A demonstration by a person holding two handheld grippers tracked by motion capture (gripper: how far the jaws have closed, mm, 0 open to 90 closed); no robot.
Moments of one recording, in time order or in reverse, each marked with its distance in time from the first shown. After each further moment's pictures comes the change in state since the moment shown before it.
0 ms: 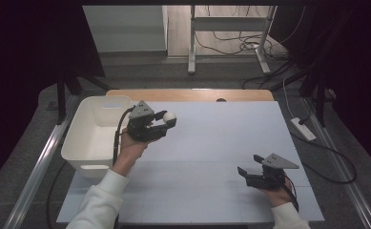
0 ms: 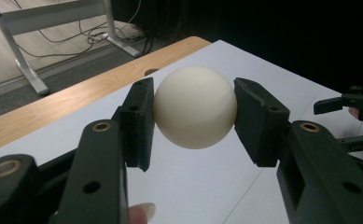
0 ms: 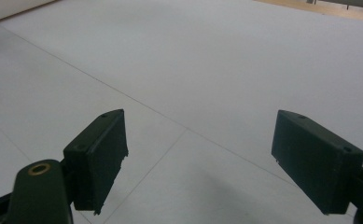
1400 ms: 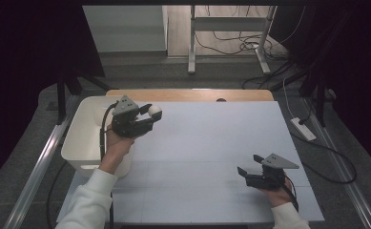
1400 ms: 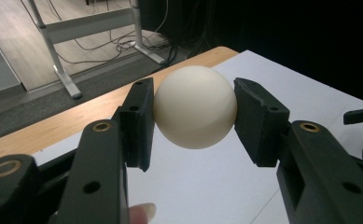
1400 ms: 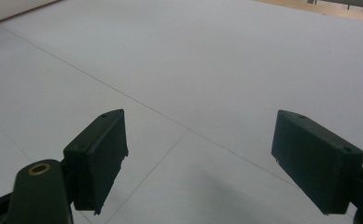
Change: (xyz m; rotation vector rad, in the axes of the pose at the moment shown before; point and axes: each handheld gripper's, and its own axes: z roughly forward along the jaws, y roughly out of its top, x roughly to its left) left arm 0.019 0.006 -0.032 -0.035 0.104 -0.006; right arm 0.001 0.001 0.000 0.001 0.002 0.003
